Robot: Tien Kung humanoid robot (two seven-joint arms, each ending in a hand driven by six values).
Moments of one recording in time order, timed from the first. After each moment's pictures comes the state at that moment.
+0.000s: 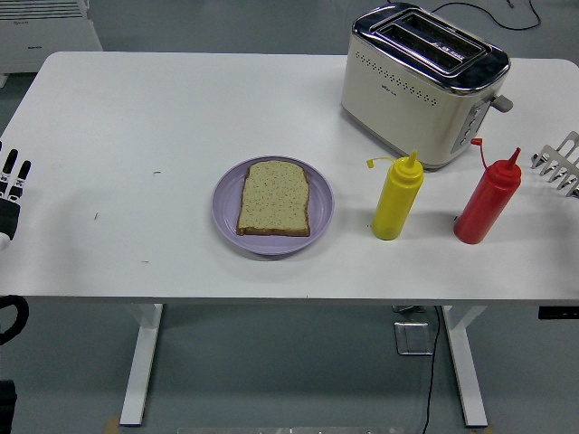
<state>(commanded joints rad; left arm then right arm) -0.07 0.00 -1.91 -1.42 0.51 0.09 0.11 0.11 -0.29 1.56 1.34 -0.12 -0.14 0.14</state>
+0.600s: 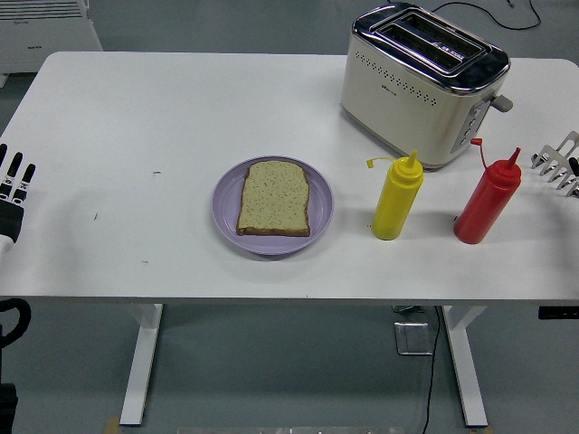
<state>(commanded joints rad) -0.06 0.01 -1.89 -1.42 0.51 0.09 0.11 0.10 -0.29 1.57 1.32 -0.15 -0.13 0.10</state>
